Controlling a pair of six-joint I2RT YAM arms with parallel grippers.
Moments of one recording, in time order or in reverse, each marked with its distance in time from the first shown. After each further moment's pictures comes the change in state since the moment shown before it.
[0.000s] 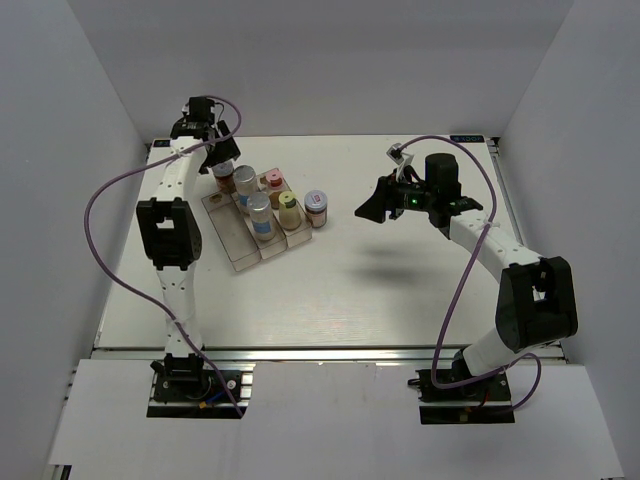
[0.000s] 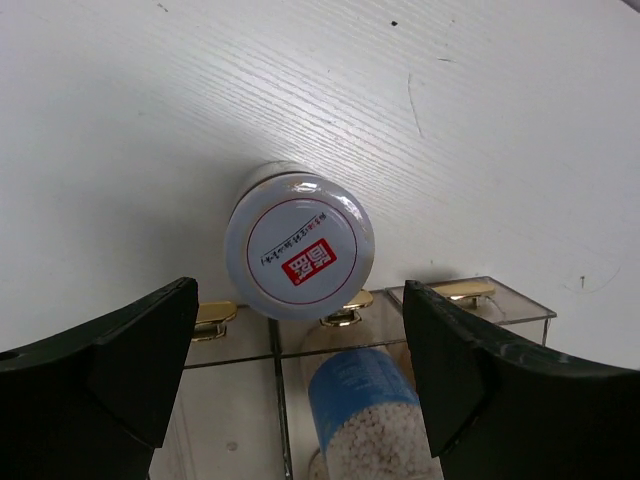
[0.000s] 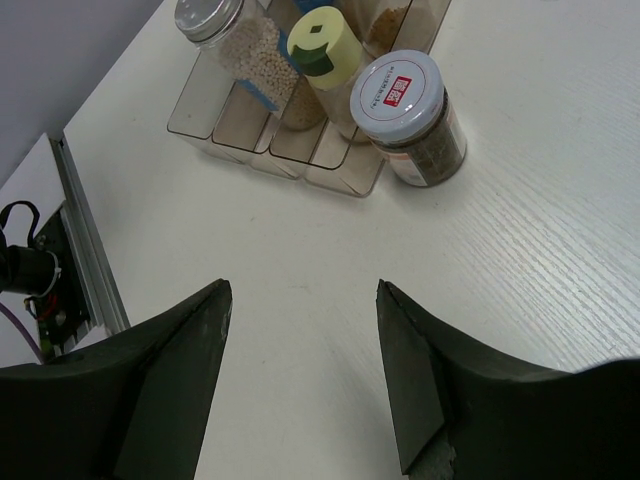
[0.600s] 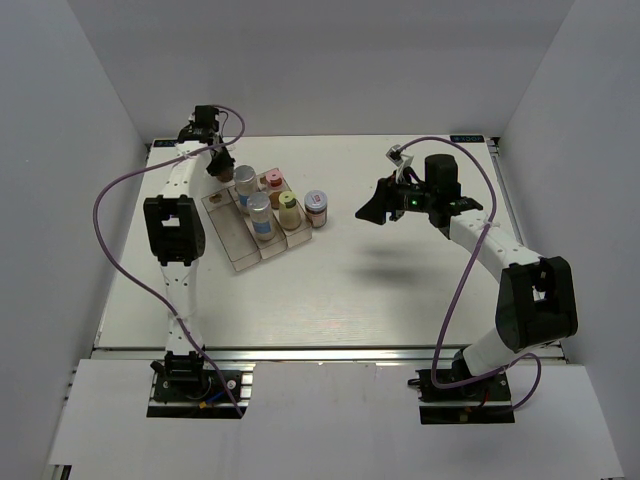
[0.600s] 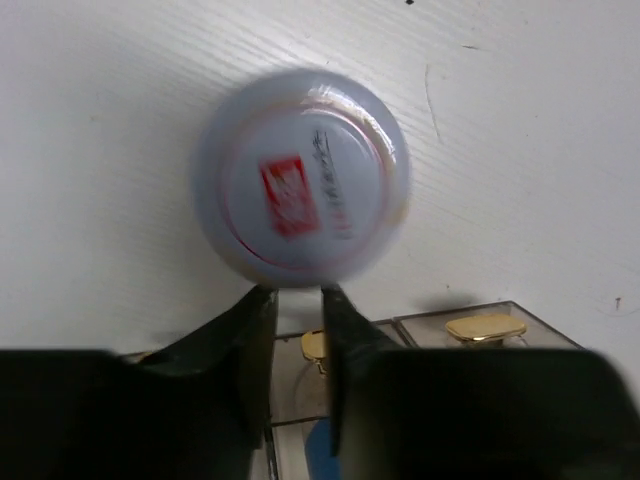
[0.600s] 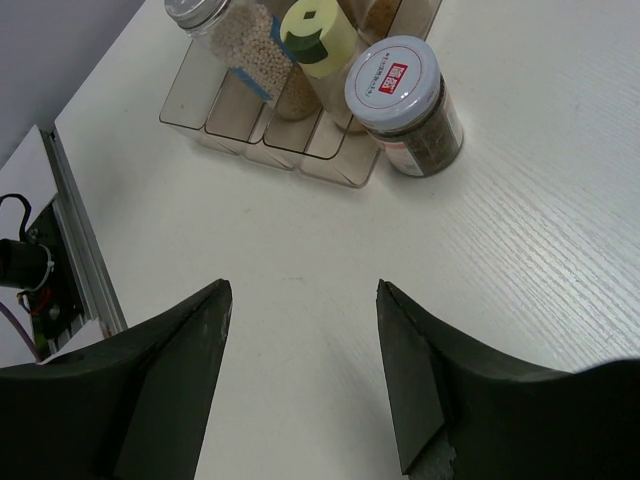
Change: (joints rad) left arm 0.007 0.113 0.039 0.023 0.037 -0.005; right arm 0.000 0.001 0.000 -0.027 0.007 -0.023
